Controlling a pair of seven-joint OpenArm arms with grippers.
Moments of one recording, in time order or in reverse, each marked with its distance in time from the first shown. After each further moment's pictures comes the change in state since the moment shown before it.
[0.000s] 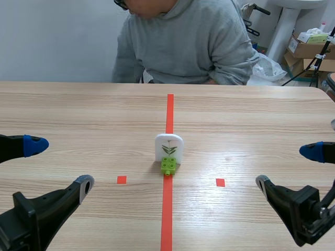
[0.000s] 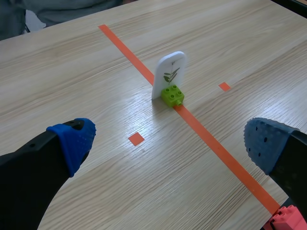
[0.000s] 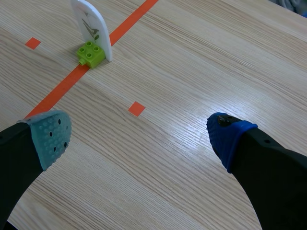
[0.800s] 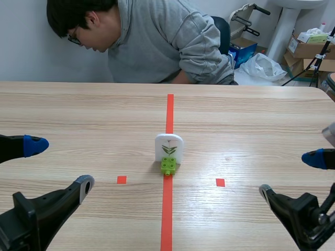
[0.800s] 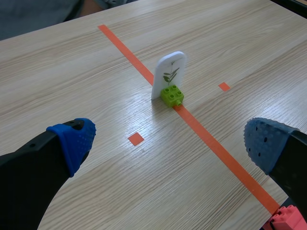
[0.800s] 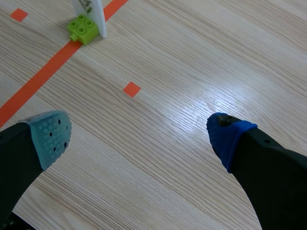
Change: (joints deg) left arm 0.0 0.0 0.0 0.0 0.0 0.0 0.0; right arm 1.0 0.0 0.0 0.0 -1.8 0.2 -5.7
